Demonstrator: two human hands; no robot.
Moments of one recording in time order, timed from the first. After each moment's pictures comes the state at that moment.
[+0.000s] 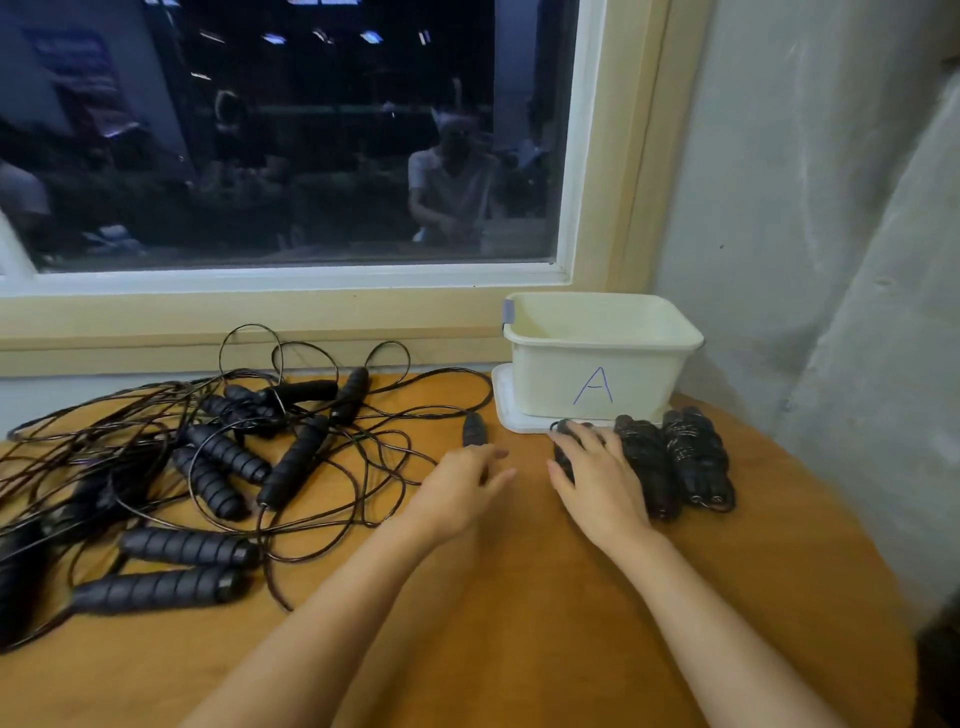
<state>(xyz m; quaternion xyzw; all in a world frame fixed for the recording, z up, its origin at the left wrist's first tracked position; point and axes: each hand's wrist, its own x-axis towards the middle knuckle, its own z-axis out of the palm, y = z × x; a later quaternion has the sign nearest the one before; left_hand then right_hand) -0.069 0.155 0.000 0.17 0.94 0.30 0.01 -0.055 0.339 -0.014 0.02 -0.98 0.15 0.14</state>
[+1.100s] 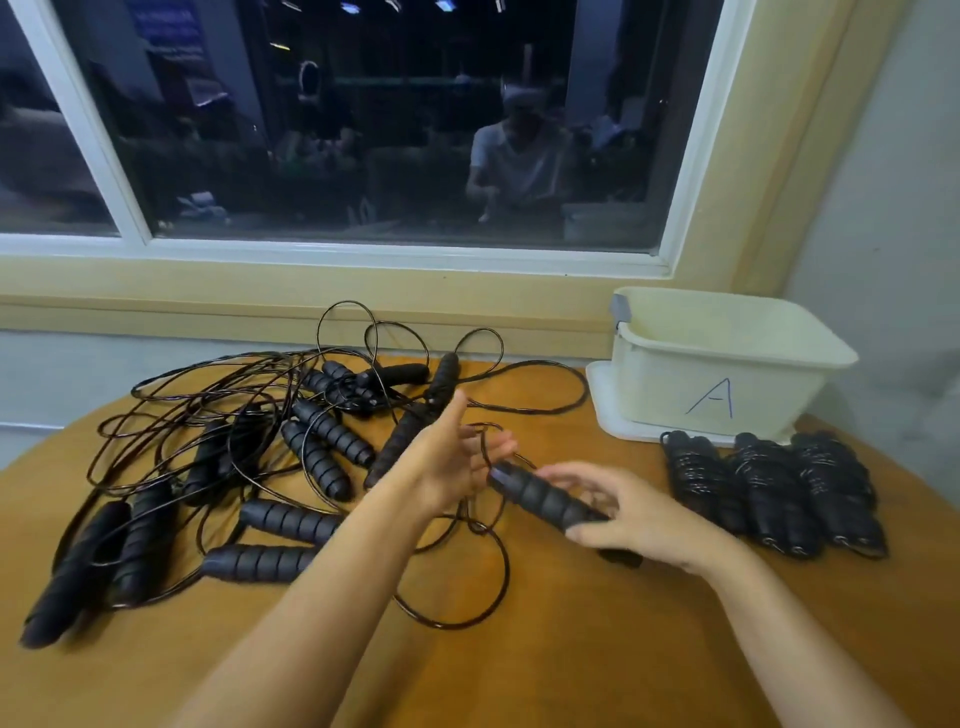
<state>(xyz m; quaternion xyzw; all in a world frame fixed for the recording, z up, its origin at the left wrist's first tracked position) -0.087 0.031 0.030 -0.15 0.49 0.84 0.16 -0.054 0.253 0.022 0.22 -0.87 0.40 -0.17</state>
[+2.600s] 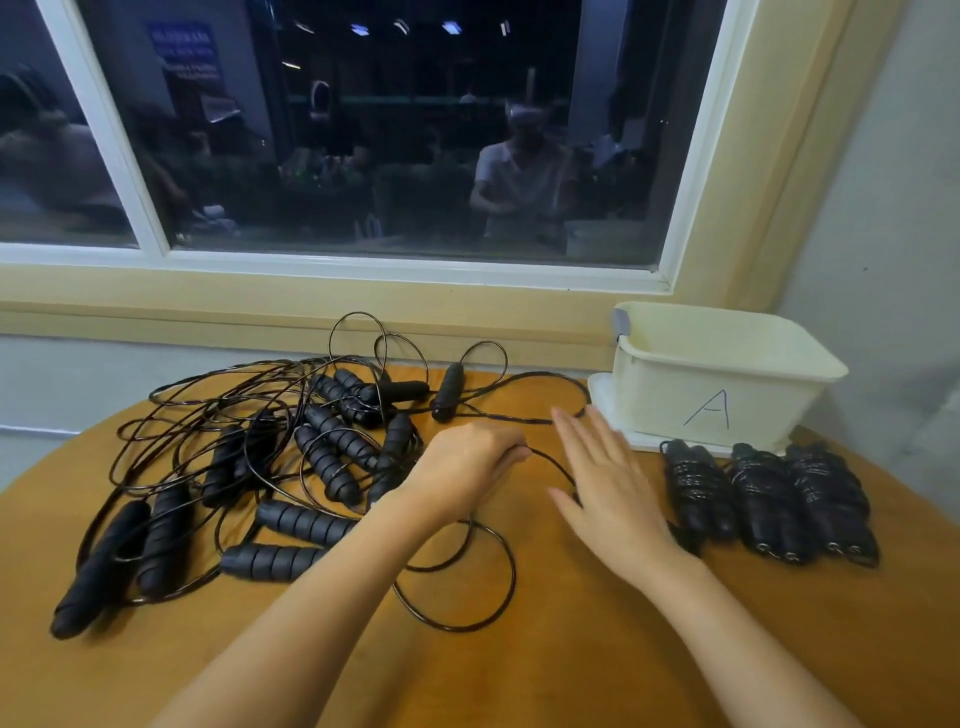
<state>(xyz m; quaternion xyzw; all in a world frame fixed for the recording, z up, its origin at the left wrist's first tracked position) -0.076 0.025 0.025 0.30 0.91 0.17 -0.22 -0.039 0.217 0.022 0.18 -0.97 0.14 0.12</state>
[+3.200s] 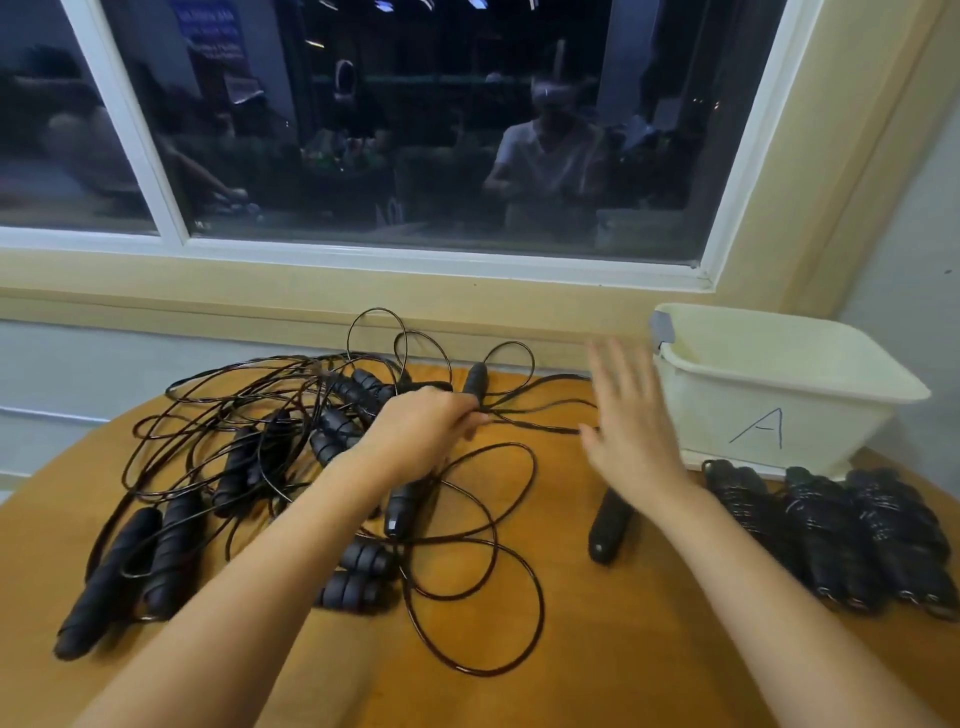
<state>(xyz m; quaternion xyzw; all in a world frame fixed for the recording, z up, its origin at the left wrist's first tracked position) -0.111 -0.039 0.063 0.17 0.97 0.12 -0.11 -0.124 0.199 0.048 0.17 -0.95 0.16 0.21</state>
